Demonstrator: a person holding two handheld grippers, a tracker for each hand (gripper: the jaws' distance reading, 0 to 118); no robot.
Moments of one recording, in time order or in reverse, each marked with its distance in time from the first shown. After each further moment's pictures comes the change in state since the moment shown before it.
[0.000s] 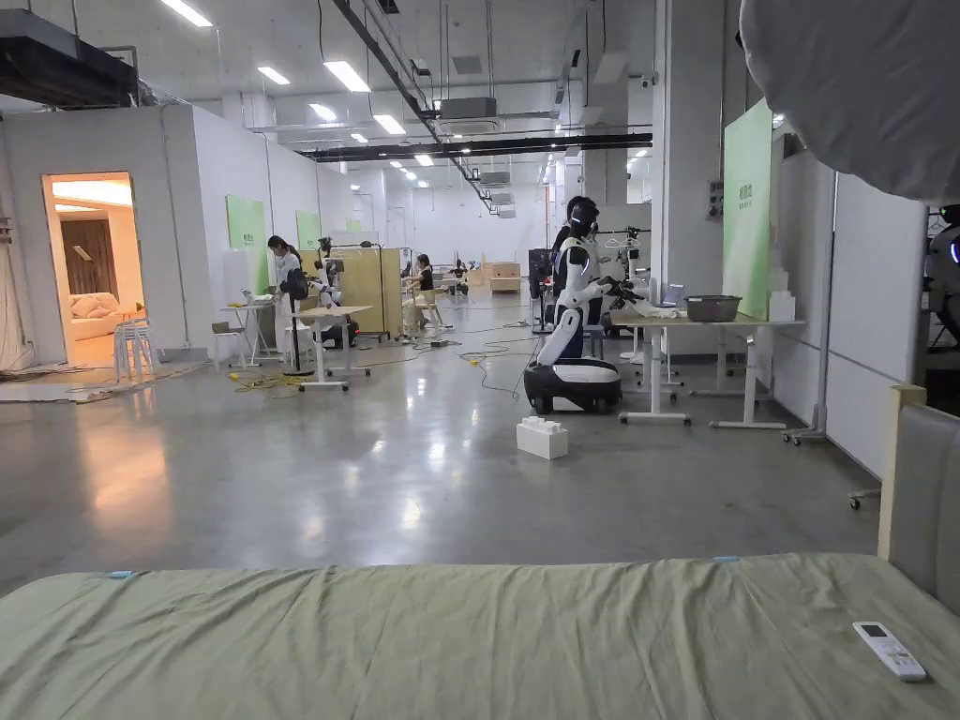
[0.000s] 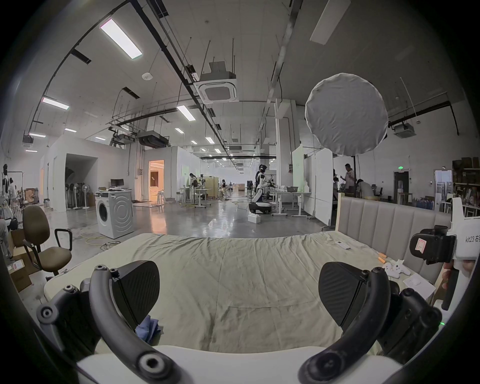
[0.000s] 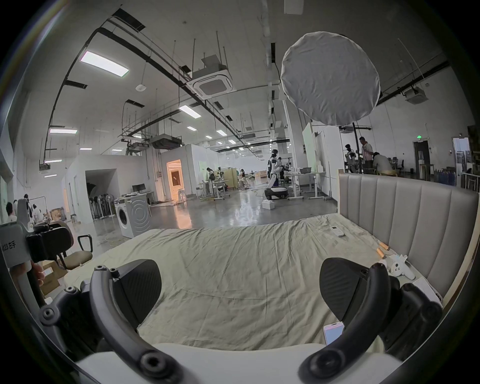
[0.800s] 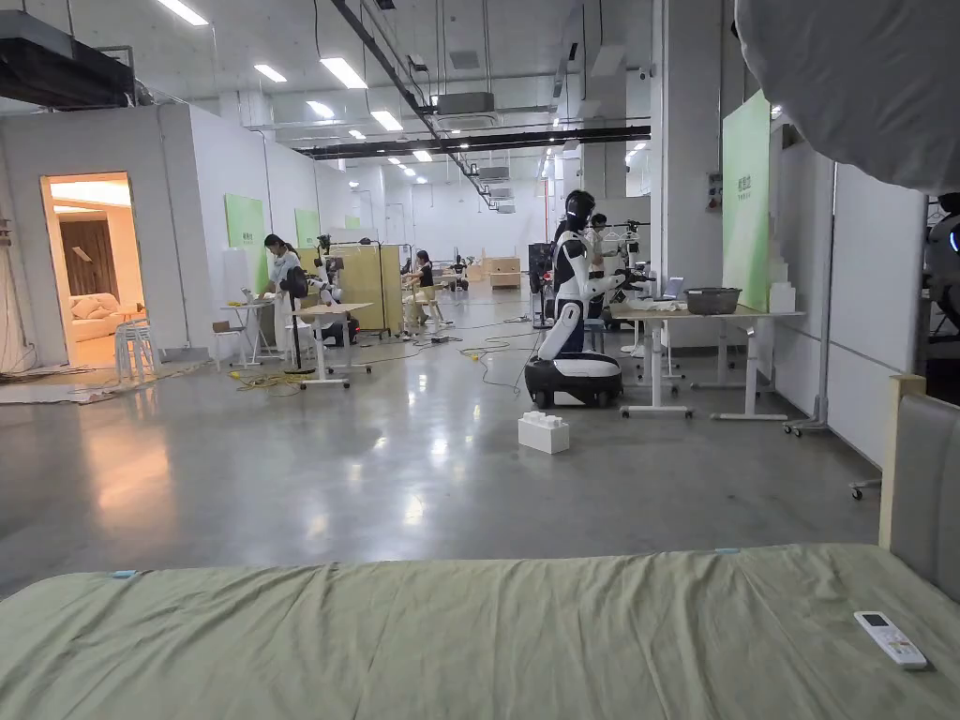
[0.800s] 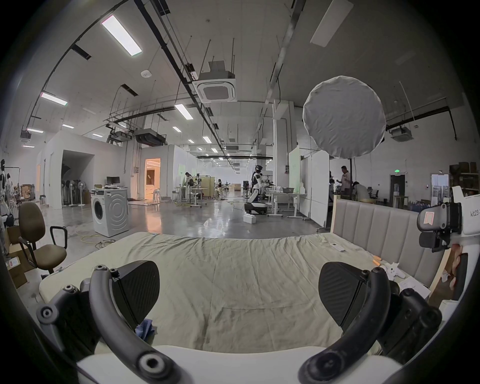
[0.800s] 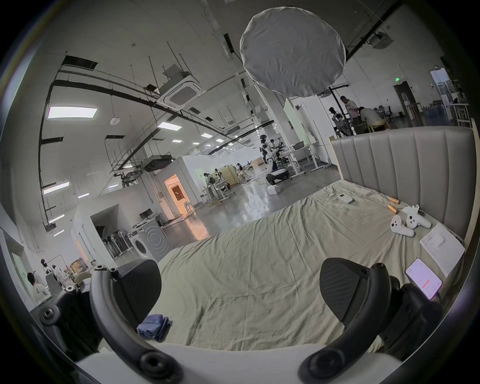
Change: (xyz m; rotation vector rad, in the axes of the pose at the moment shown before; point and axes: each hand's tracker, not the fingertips) left arm 0.005 0.004 -0.001 0.000 -0.029 0.019; right arm 0.009 0.030 0.014 -0.048 0.022 -0.317
